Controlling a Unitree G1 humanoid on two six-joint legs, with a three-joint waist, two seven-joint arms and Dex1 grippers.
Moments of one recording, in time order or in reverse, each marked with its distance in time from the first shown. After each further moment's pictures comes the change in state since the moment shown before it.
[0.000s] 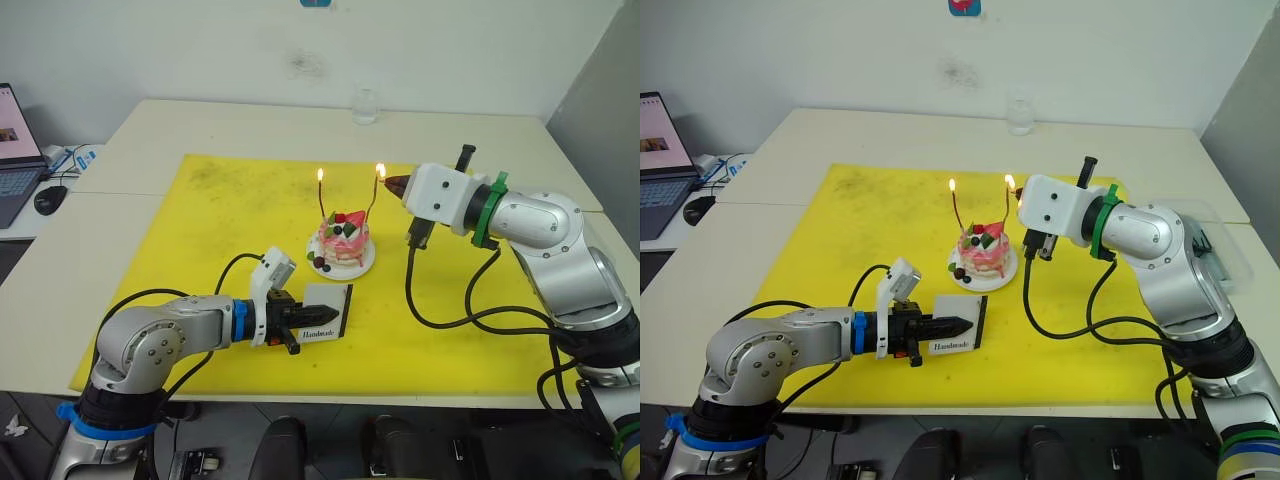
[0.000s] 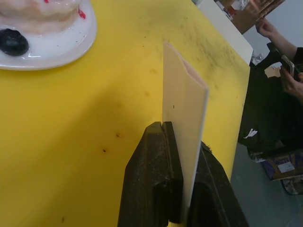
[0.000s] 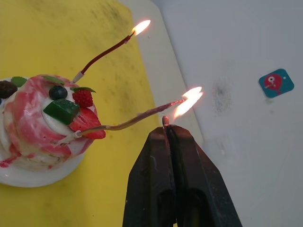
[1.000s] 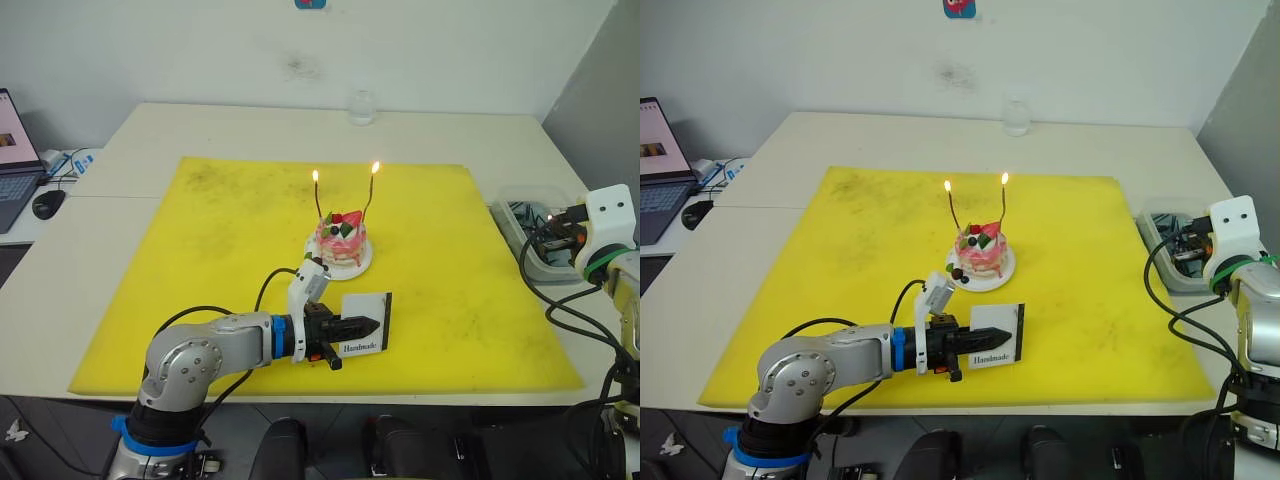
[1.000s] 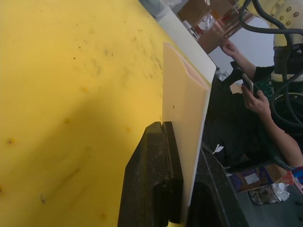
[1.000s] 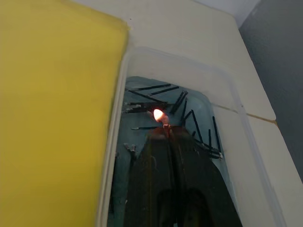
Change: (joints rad) left arm 0.052 -0.234 -0.058 -0.065 -0.076 0.005 0.186; right arm 0.320 0.041 -0.614 0.297 0.168 0.382 -0.313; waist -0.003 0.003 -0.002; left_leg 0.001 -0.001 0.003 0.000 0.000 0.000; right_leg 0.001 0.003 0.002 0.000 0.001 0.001
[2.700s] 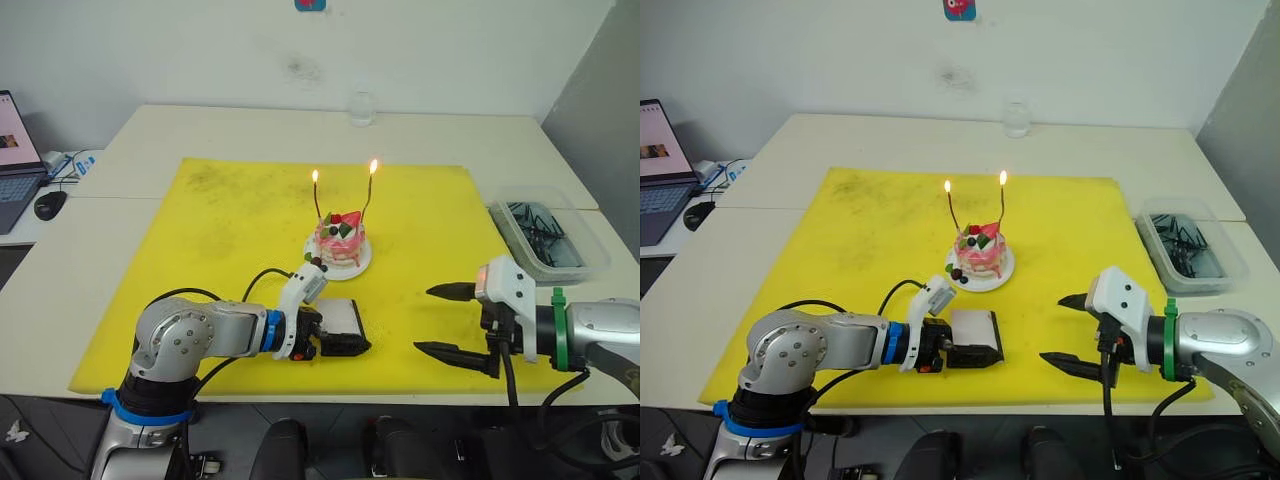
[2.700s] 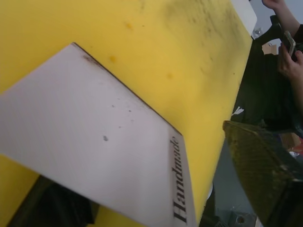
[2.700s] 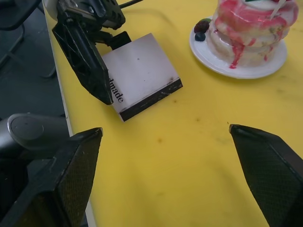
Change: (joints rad) left arm -0.139 0.085 0.029 0.082 -0.016 0.281 0.050; right arm 0.318 -0.291 0.227 -0.713 0.655 0.099 0.380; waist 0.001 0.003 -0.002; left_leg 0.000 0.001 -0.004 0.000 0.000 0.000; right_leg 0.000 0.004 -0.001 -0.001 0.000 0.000
